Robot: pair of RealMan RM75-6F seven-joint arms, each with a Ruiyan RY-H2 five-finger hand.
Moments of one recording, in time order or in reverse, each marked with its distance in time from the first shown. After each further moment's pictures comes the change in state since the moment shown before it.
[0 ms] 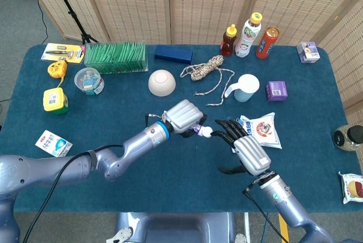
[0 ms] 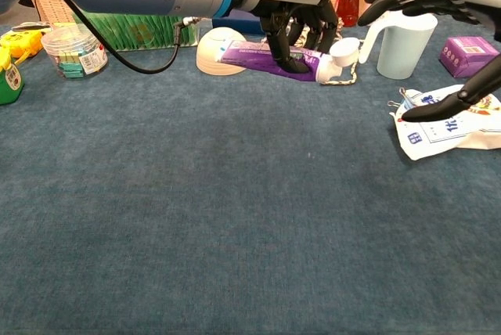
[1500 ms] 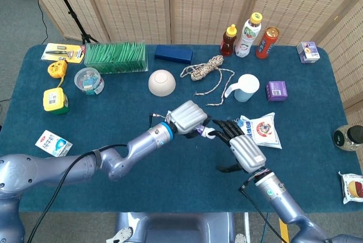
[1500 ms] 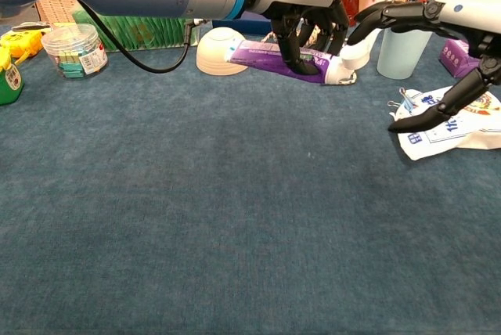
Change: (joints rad) left arm -0.037 -0.023 0.023 0.027 0.015 0.017 -0.026; right arm 0.040 -0.034 -0.001 0.009 0.087 -0.039 -0.062
